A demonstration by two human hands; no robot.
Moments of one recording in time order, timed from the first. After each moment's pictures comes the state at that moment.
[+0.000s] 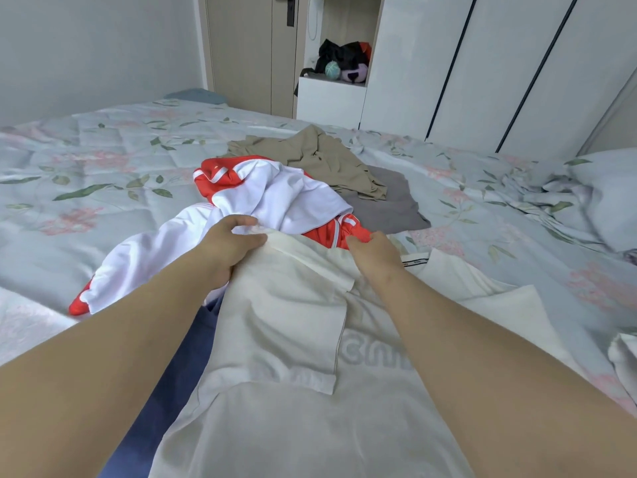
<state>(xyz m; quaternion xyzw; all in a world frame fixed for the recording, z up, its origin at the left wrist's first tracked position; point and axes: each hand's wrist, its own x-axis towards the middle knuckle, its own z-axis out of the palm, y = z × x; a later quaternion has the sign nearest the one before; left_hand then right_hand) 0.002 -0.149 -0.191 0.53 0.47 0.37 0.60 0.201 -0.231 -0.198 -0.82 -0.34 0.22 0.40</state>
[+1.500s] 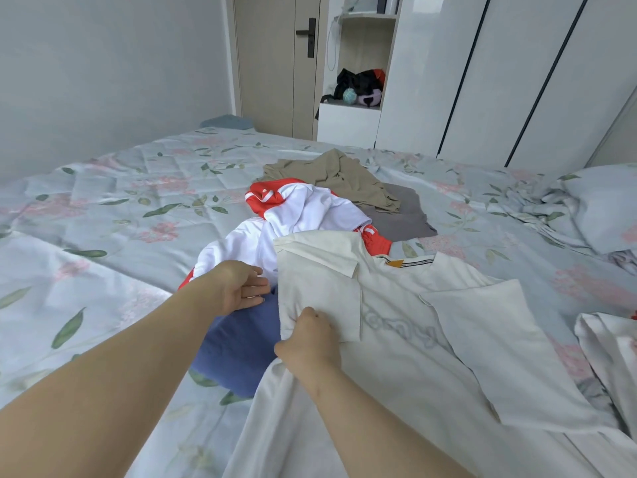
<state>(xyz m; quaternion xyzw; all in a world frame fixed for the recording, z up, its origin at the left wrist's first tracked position) -0.092 -0.222 -0.160 0.44 0.56 0.27 0.65 -0.003 -0.347 -0.191 -0.81 -0.48 0.22 0.23</state>
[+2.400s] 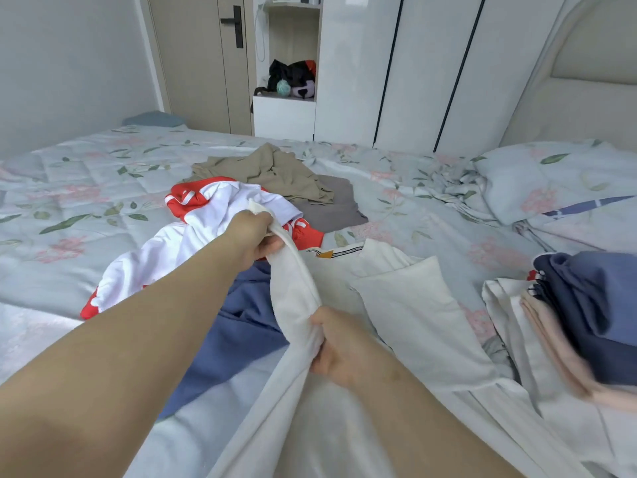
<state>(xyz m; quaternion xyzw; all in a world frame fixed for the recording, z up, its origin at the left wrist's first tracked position) 0.051 -0.244 -0.108 0.50 0.43 0.35 0.67 0.100 -0.421 -0.158 -0.56 -0.11 0.58 0.58</state>
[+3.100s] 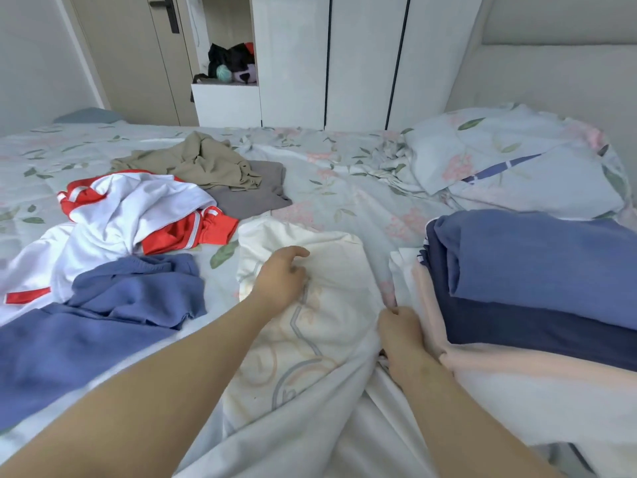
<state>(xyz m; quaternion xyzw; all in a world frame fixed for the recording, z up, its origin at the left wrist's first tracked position) 0.205 -0.383 -0.200 0.81 0.36 0.24 0.40 0.298 -0.547 -0.218 -0.78 -0.05 0.26 0.56</state>
